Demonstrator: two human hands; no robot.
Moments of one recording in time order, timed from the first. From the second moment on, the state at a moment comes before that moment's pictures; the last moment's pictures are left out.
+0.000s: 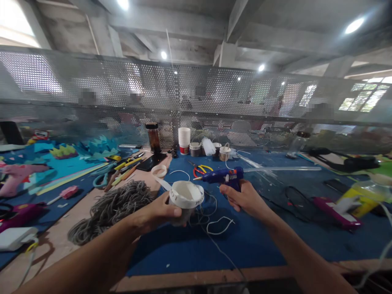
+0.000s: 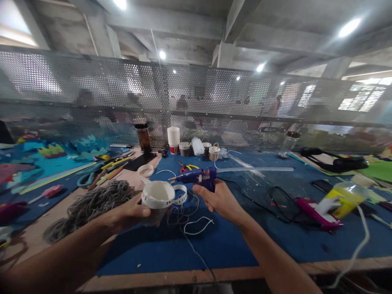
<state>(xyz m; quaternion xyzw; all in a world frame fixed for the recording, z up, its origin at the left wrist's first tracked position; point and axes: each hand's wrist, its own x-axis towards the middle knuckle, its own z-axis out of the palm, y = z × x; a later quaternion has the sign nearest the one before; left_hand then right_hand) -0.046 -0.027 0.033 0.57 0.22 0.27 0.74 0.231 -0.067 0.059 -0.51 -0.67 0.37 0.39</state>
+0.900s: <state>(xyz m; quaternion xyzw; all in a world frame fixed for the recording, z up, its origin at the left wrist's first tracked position) -0.047 -0.028 0.030 0.58 0.19 0.23 0.76 0.231 -0.066 0.051 -0.51 -0.71 0.37 0.33</state>
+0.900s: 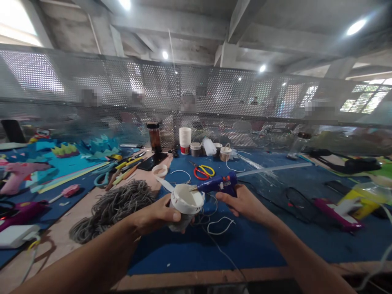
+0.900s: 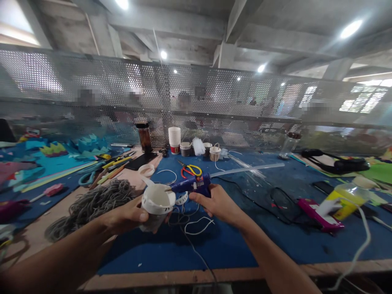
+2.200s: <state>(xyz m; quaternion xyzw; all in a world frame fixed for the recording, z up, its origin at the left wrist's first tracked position) -0.048 -0.021 0.038 0.73 0.34 0.43 0.41 0.227 -0.069 0.049 -0.53 -0.69 0.29 0.40</state>
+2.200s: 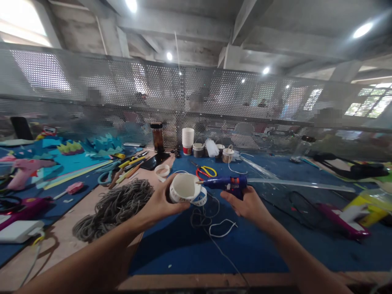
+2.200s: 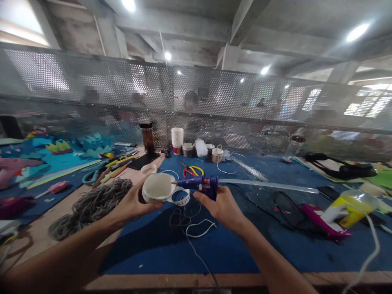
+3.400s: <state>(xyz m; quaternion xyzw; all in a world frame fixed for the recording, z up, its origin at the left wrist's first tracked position) -0.040 -0.019 0.032 0.68 0.39 0.48 0.39 0.217 -0.072 0.038 -0.53 -0.66 0.29 0.44</state>
